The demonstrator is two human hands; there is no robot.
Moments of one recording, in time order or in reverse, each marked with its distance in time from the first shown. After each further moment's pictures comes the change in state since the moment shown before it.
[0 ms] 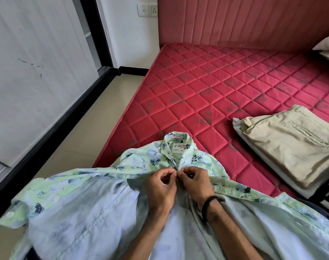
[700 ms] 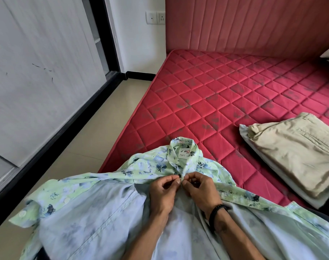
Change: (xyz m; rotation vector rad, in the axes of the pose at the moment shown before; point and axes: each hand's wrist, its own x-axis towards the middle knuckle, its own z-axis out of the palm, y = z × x) left_hand 0.011 -0.023 -0.006 -0.247 -0.104 -0.264; right_hand -0.005 0.002 -0.003 0.055 -0.076 -0.042
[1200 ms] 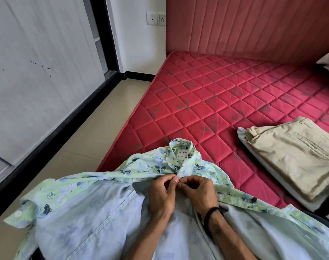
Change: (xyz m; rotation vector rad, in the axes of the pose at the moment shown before) left_hand -0.006 0.015 -0.001 0.362 0.058 0.349; right_hand -0.006 -0.005 0.004 0.005 0.068 -0.031
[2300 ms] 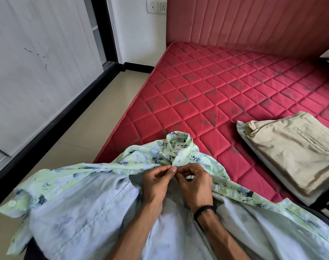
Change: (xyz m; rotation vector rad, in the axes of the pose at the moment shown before) left_hand 0.003 0.011 -0.001 -0.571 -0.042 -0.476; right_hand -0.007 -0.005 0.010 -0.286 0.200 -0.286
